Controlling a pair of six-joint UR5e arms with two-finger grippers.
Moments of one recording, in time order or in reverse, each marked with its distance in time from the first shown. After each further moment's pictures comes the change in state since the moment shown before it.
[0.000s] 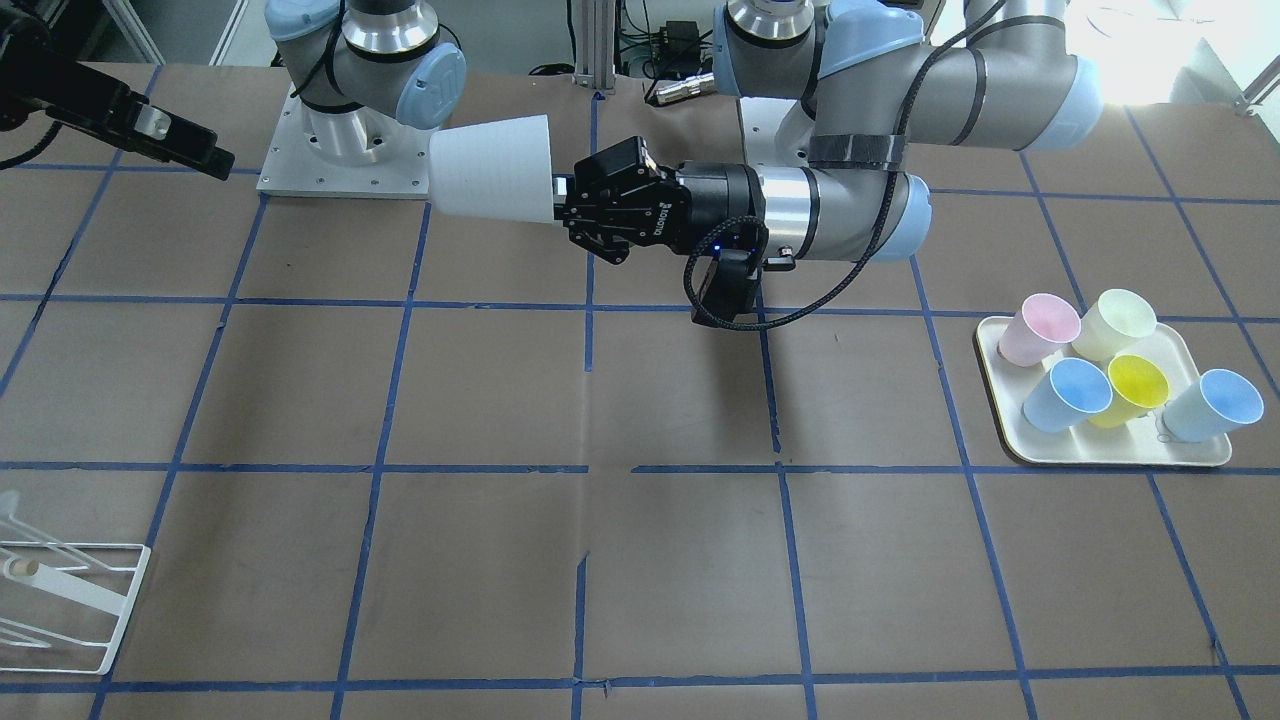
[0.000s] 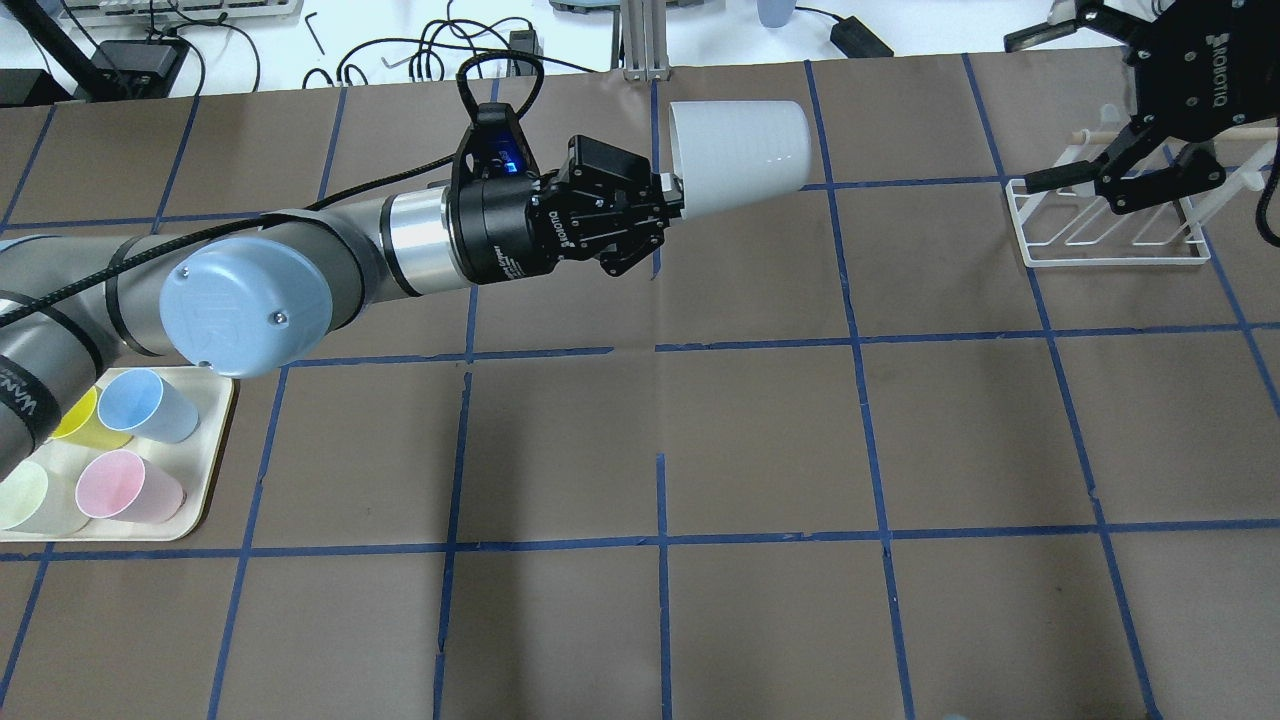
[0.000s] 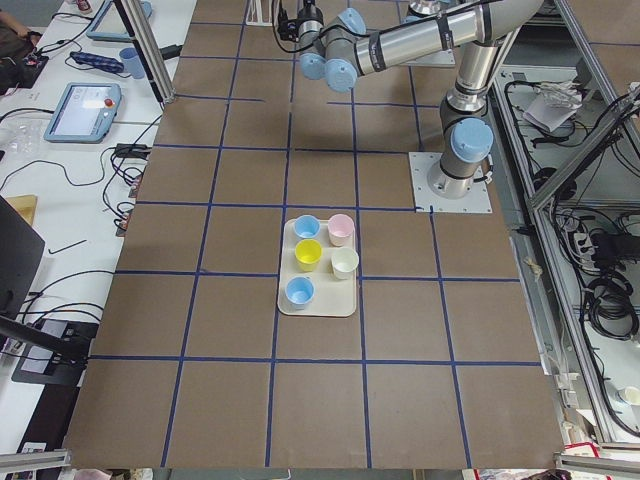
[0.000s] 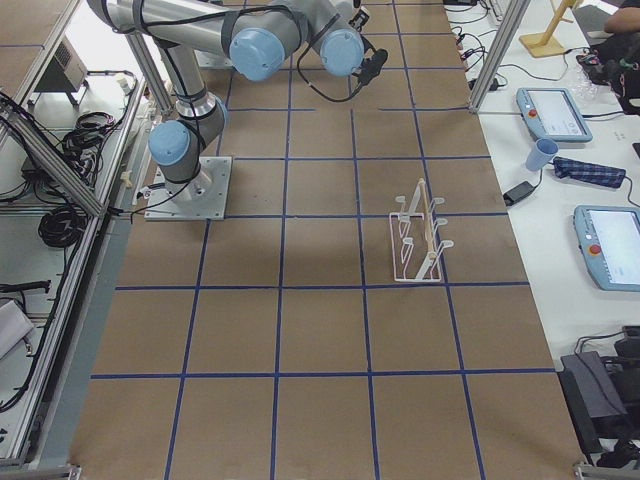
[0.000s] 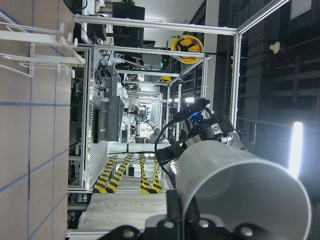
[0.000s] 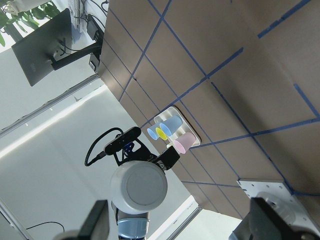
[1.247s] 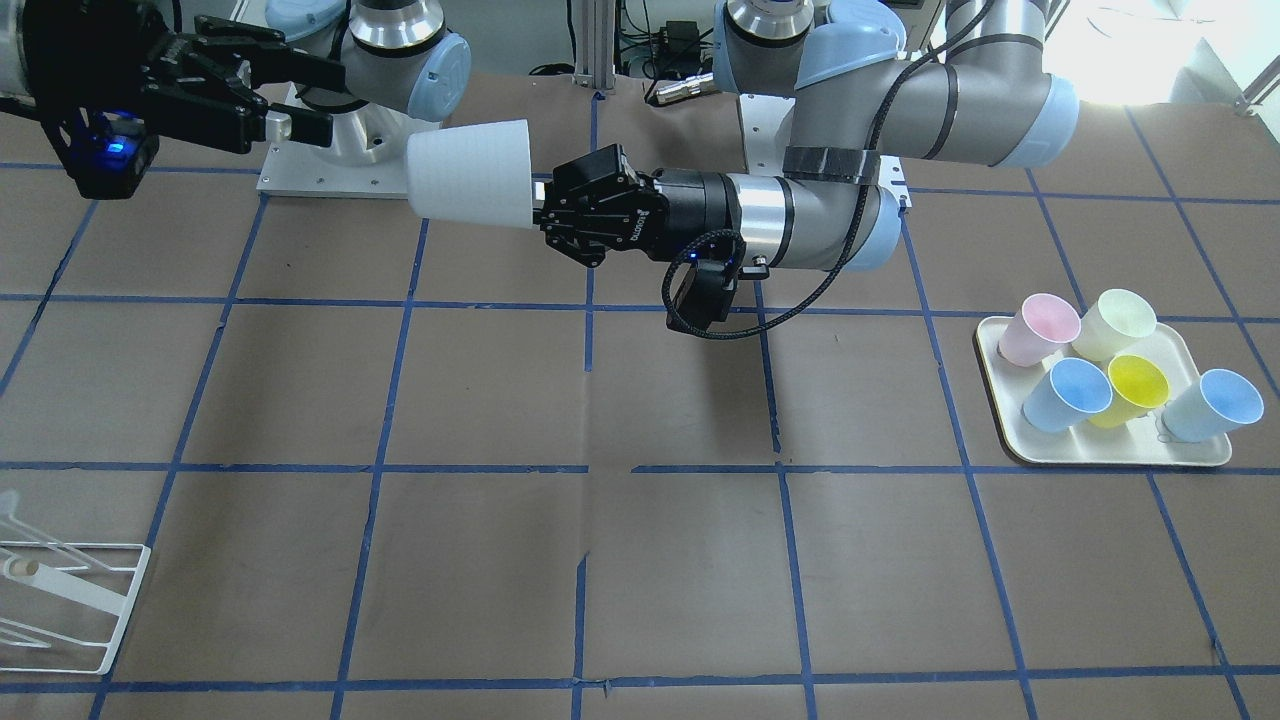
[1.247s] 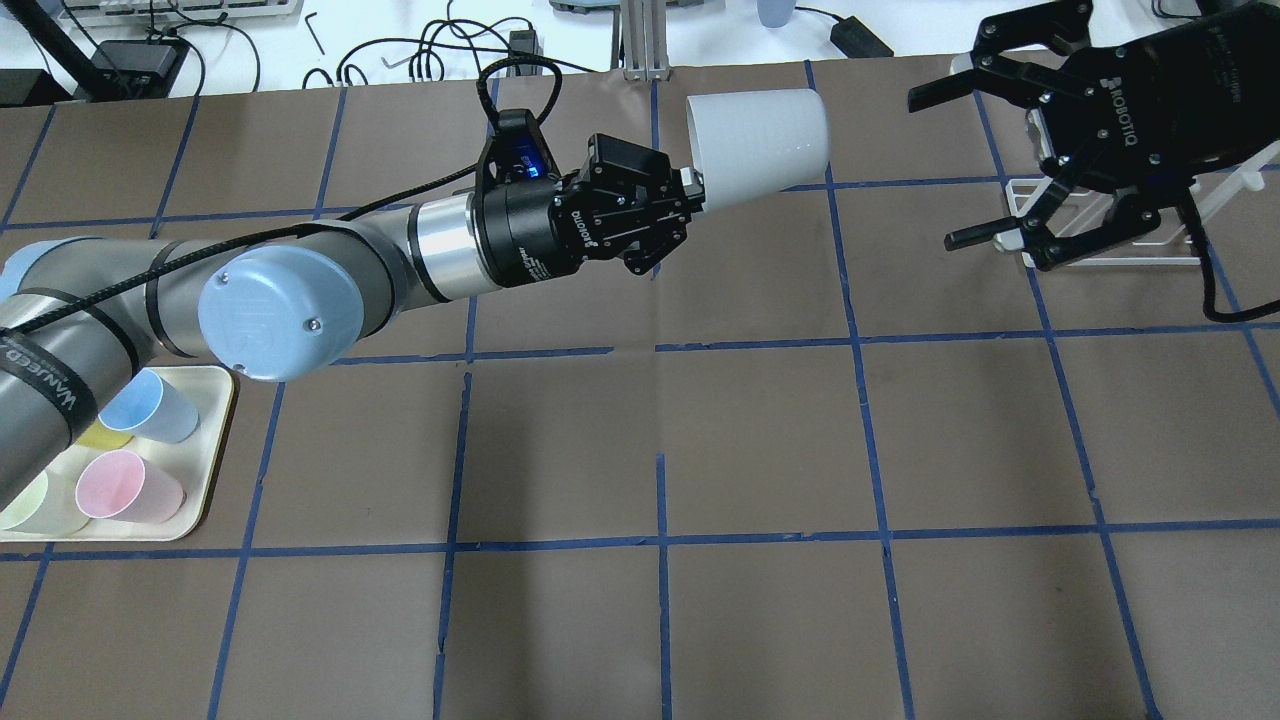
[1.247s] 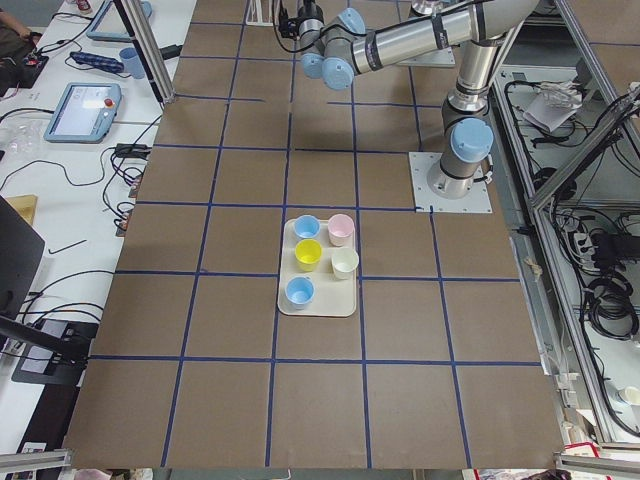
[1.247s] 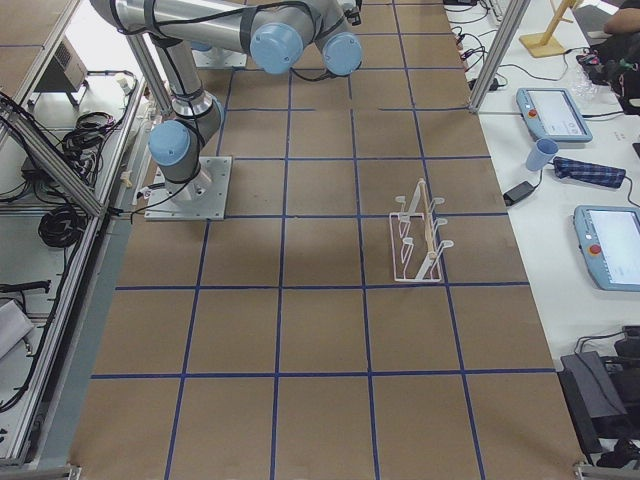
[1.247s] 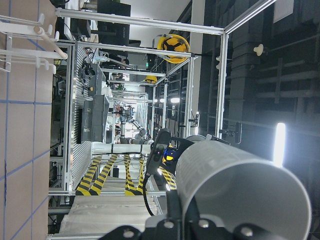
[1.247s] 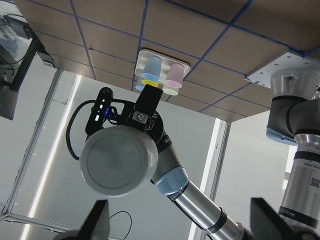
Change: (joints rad) left arm -0.033 -0.031 -0.002 0.005 -0.075 0.006; right arm 0.125 0.041 -0.001 0.142 0.032 0.468
